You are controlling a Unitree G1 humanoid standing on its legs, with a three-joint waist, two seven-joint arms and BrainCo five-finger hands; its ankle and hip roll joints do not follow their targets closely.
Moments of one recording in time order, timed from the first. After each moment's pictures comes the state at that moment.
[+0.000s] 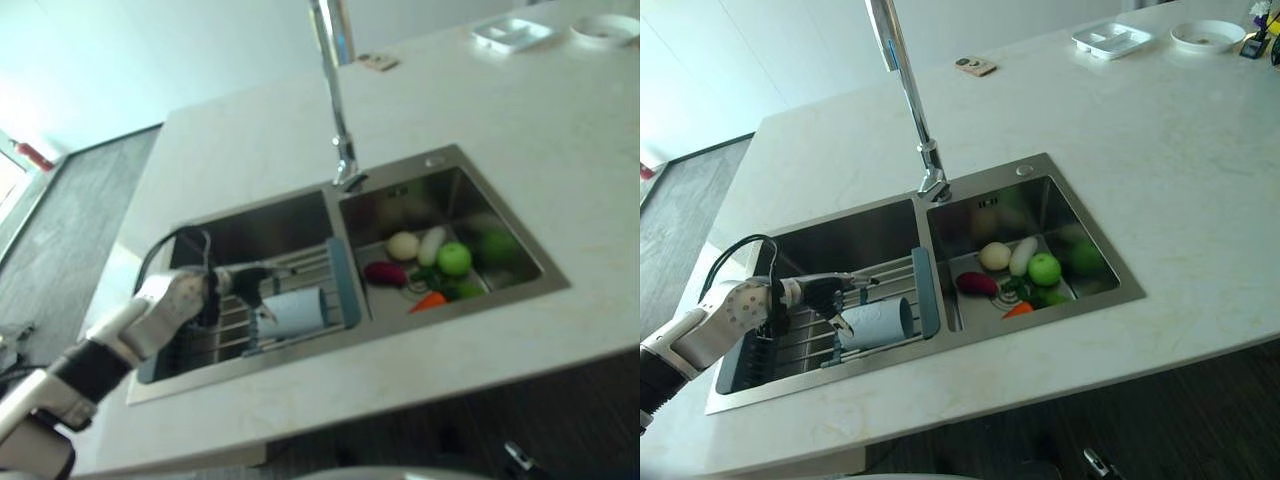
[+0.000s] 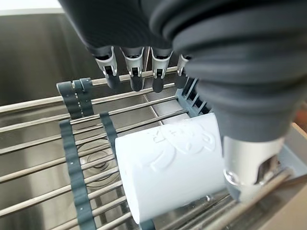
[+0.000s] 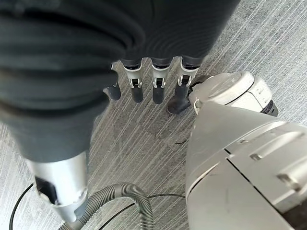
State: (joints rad) left arm -0.39 1.03 -0.54 0.04 0.17 0.01 -0.52; right arm 0.15 -0.37 0.03 1.21 0.85 -0.12 0.32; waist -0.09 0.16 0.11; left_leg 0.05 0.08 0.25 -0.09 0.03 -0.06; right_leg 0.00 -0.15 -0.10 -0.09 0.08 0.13
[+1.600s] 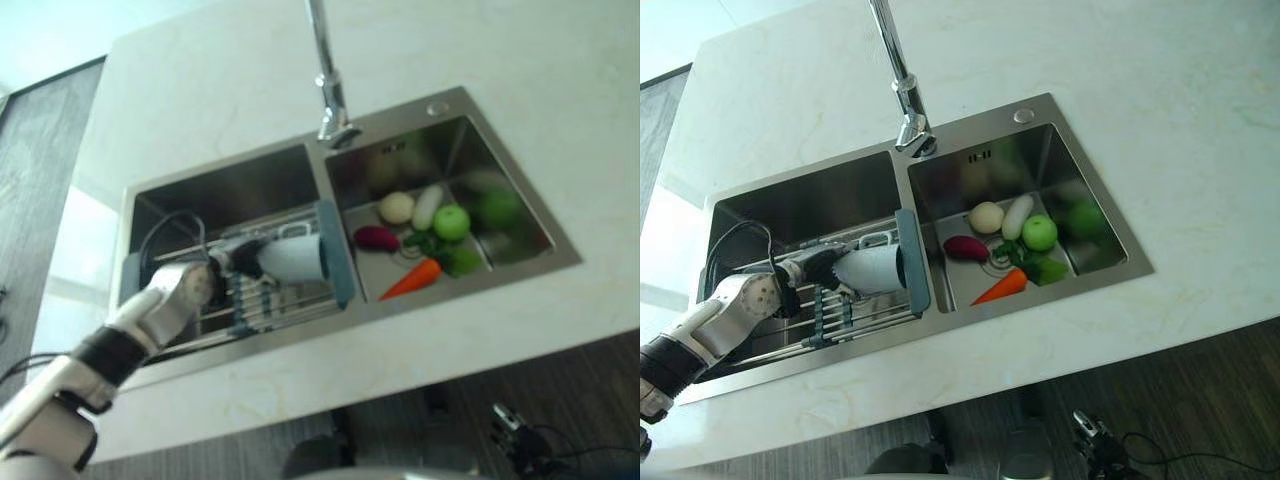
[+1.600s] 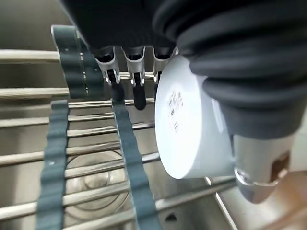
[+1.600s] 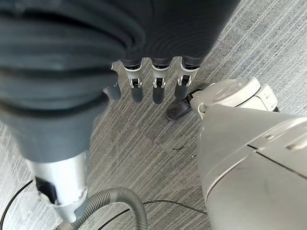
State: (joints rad) left arm -0.46 0.93 -0.57 0.18 0.22 0.10 -0.15; right arm 0.07 -0.38 0.09 1.13 0.89 -0.14 0.31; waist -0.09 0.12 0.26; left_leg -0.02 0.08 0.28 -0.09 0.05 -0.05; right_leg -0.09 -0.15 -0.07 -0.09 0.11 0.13
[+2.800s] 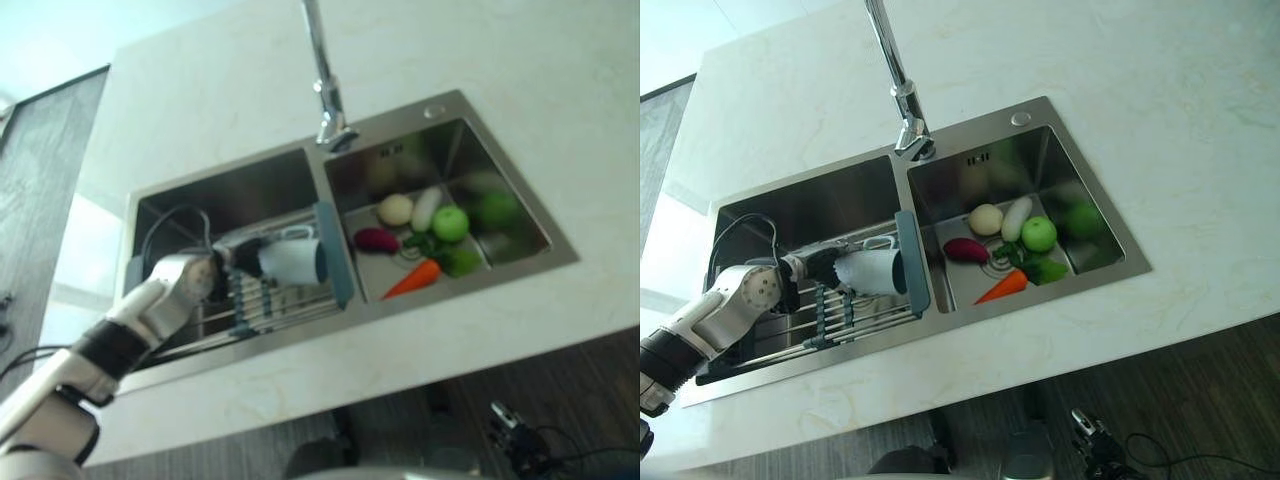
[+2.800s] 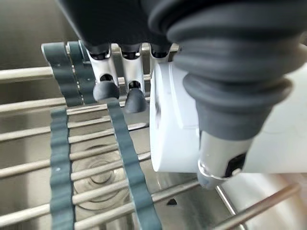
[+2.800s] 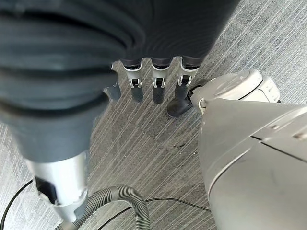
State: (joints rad) left arm -0.50 0.96 -0.59 0.14 0.22 0.11 -0.33; right arm 0.06 -0.37 0.09 1.13 0.89 -0.14 0.30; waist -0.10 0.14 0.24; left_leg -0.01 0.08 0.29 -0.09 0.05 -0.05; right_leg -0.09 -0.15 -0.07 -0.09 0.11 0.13
